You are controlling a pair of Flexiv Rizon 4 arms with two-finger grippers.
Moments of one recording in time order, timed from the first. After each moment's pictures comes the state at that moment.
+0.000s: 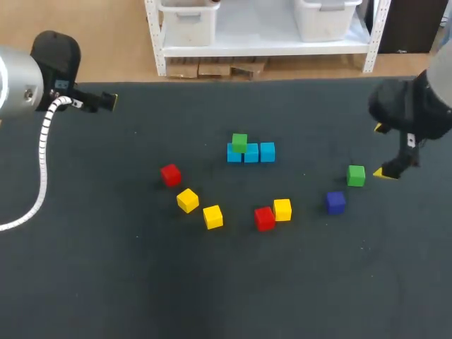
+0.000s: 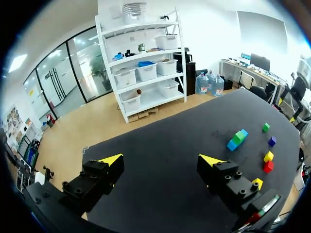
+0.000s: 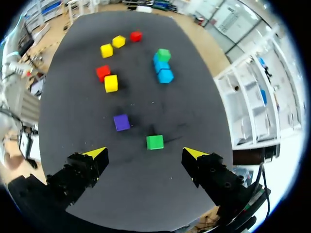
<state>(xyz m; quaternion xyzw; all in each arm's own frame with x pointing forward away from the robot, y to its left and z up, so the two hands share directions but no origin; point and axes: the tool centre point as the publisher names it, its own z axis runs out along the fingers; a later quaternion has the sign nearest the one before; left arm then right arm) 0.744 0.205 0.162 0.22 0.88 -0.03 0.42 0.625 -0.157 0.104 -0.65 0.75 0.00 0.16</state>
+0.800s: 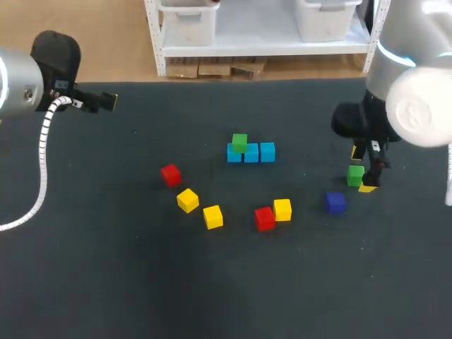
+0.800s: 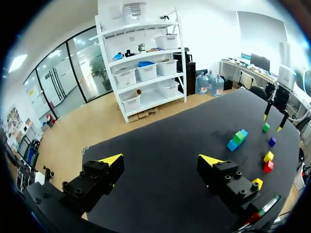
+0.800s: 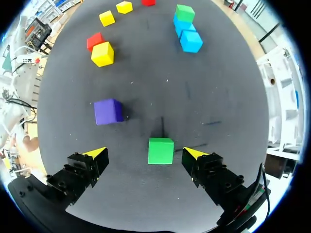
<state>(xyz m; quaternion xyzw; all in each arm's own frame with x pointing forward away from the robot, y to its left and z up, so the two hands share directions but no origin) 0.744 0.205 0.162 0.22 0.88 -0.03 0.42 0.655 -0.155 0.017 -0.68 0.73 0.06 0.00</state>
